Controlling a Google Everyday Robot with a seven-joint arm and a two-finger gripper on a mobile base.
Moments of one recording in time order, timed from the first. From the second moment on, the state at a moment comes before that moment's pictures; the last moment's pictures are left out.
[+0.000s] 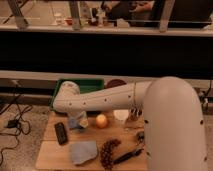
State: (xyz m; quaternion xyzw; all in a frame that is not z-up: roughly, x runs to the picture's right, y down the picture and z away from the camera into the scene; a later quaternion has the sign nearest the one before) arm -0.132 0.168 0.783 -0.28 -0.04 -0.29 0.92
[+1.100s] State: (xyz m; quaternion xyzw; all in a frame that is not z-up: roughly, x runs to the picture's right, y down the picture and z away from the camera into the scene) arm -0.130 0.165 0.784 -0.27 -0.04 -0.29 0.92
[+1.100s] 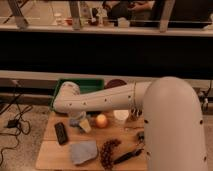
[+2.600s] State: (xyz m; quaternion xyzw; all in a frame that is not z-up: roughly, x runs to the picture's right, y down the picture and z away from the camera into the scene) arm -0.132 0.137 0.755 -0.23 -0.06 -0.26 0.94
